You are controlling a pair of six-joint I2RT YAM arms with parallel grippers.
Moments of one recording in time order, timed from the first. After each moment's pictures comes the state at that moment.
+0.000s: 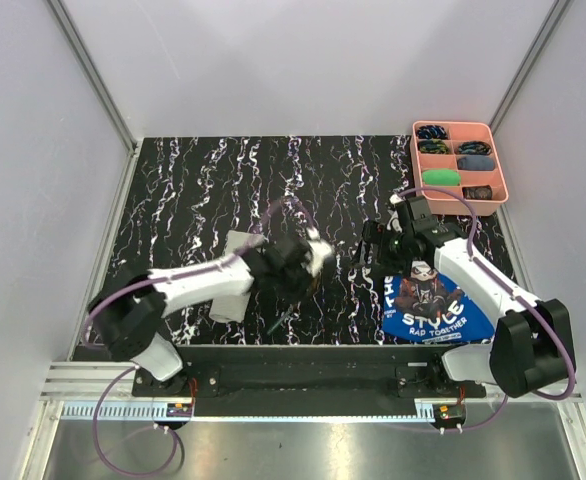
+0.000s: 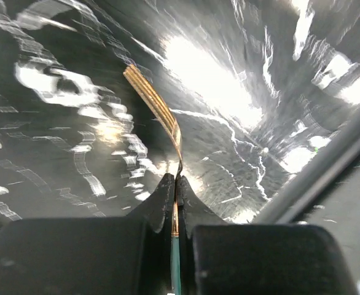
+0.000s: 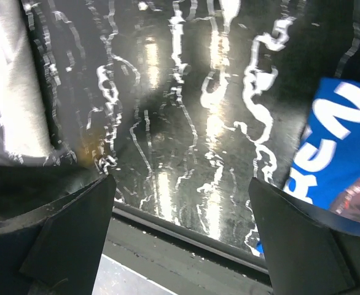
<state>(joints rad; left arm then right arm) -0.98 1.60 0.96 -0.40 0.08 -0.14 0.32 1.31 0.90 -0.62 -0.31 0.53</state>
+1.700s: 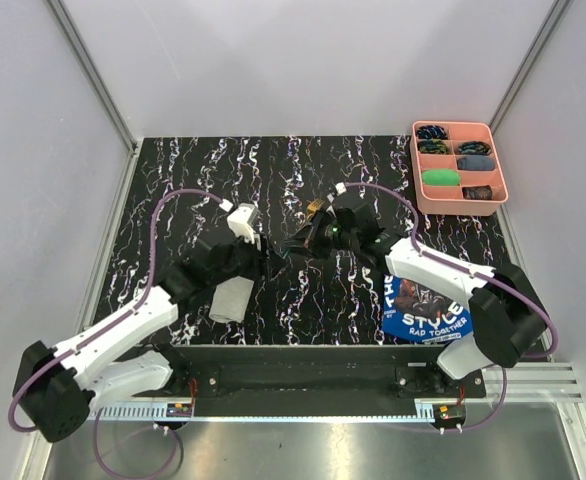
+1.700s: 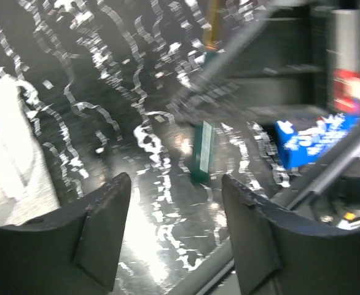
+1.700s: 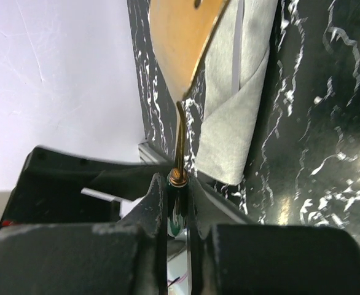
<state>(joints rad) -0.69 0.98 0.68 -0.17 0.09 -0.47 0.70 1.51 0.98 0.01 -0.32 1.18</state>
